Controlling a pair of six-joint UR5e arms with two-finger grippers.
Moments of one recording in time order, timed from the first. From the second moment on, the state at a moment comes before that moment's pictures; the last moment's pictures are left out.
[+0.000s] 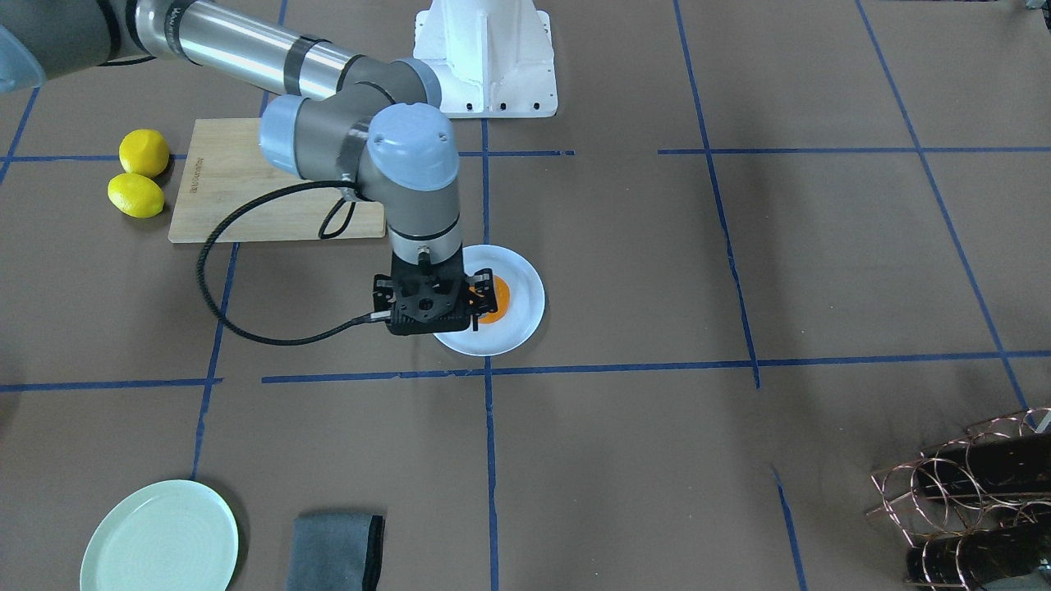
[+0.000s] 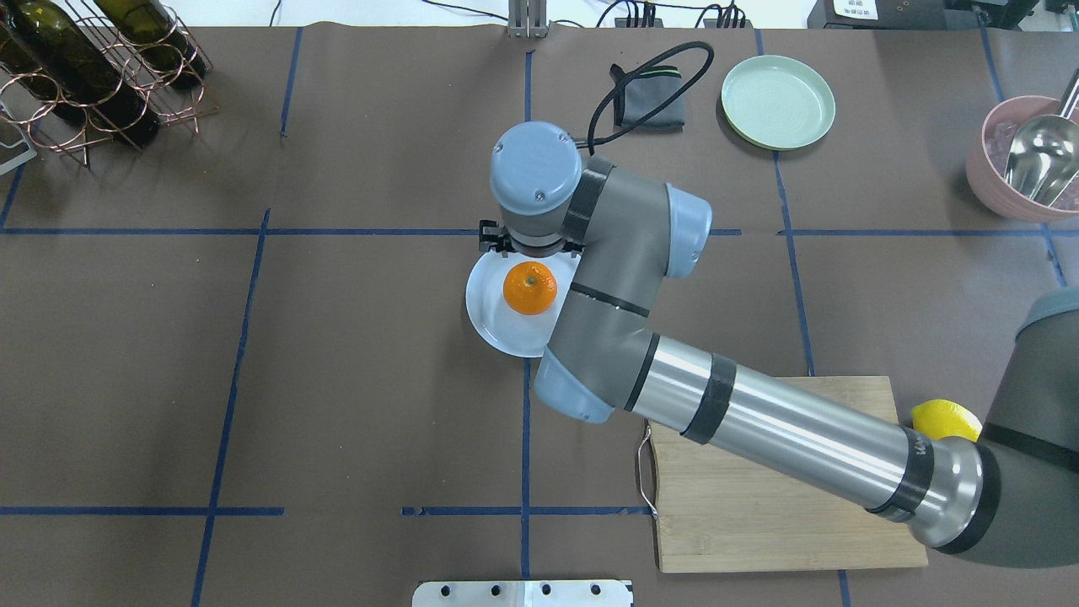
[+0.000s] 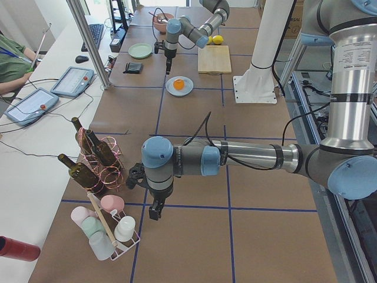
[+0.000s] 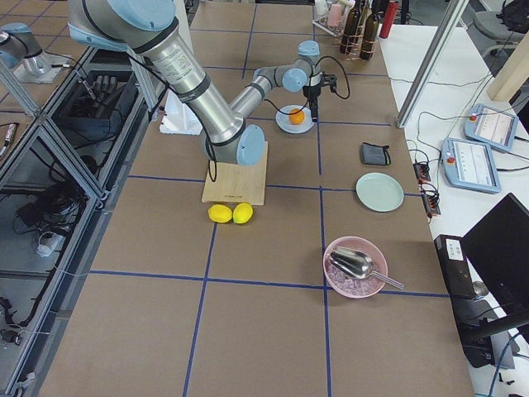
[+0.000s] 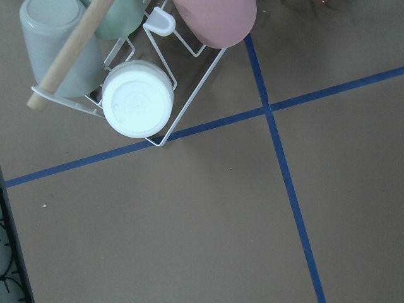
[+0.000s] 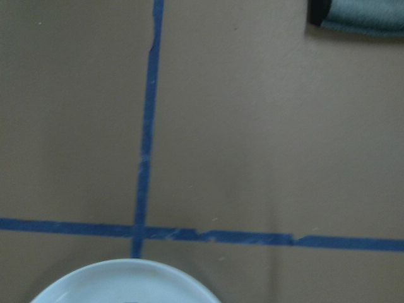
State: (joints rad) left arm -1.66 -1.54 -1.66 -1.51 -2.29 0.32; right arm 0.69 -0.76 1.43 -1.49 1.86 1.01
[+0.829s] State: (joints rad) left arm -1.66 -1.51 -1.68 -1.51 -2.38 0.33; right arm 1.29 -1.22 1.56 -1.49 2.19 0.14
